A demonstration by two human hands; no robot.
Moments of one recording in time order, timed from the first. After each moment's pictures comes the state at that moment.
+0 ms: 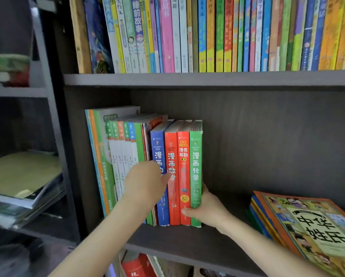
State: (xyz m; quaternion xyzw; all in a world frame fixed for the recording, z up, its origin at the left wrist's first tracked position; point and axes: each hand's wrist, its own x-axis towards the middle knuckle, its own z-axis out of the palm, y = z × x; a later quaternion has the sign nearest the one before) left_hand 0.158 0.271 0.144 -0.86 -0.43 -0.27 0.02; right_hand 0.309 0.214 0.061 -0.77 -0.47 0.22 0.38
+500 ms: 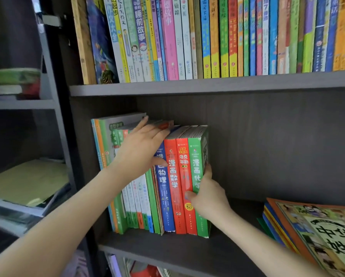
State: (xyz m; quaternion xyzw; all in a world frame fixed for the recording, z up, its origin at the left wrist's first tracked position) left_hand 0.144 0.339 0.199 -0.88 -0.20 -0.31 0.30; right_hand 0.285 0.227 0.105 -0.77 -0.47 0.08 0.42
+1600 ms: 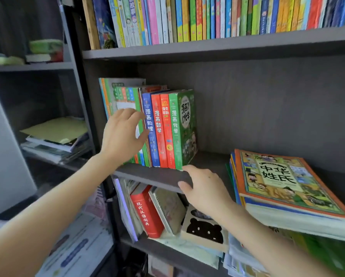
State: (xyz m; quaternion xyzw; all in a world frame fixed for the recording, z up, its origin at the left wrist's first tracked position) left_hand 0.108 0.214 0.140 -0.82 -0.32 -0.44 0.19; right_hand 0.261 0.062 0.079 -0.75 -0.62 0.00 0.25
